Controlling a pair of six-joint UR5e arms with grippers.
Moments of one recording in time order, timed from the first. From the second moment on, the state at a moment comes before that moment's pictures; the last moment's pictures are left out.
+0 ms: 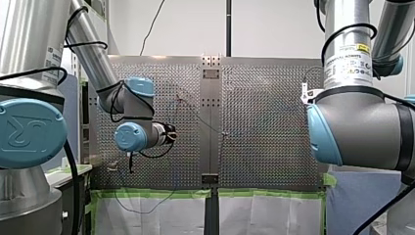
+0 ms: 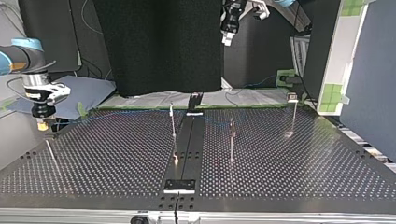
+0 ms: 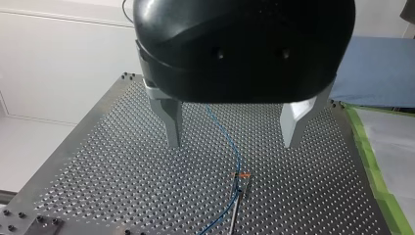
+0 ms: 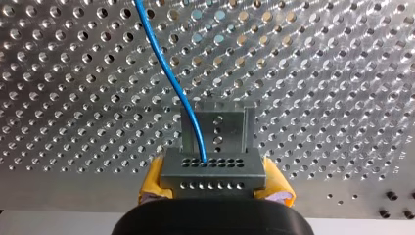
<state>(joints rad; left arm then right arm) -0.70 -1.71 -2.50 -2.11 -2.04 -1.72 1.46 -1.16 1.61 -0.46 1.14 1.56</state>
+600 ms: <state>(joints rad) -0.71 -1.71 -2.50 -2.11 -2.04 -1.72 1.46 -1.12 1.55 -0.45 1.13 1.56</state>
